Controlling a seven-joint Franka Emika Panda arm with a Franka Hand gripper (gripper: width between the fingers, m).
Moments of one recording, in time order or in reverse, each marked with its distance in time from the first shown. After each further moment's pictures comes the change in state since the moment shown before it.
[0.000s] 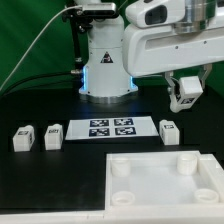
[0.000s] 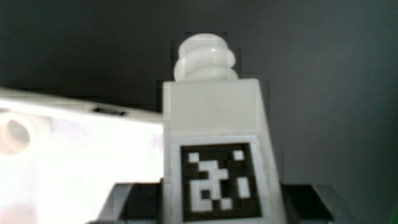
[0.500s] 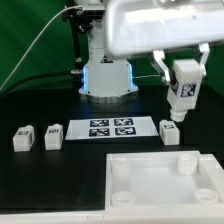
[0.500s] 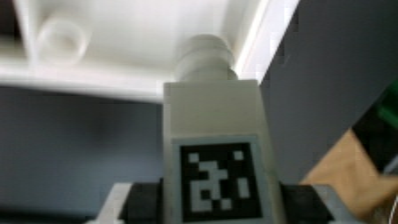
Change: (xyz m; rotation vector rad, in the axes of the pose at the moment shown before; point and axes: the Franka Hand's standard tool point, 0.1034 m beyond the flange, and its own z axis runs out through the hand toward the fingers) arm 0.092 0.054 -0.063 -0.071 0.583 -0.051
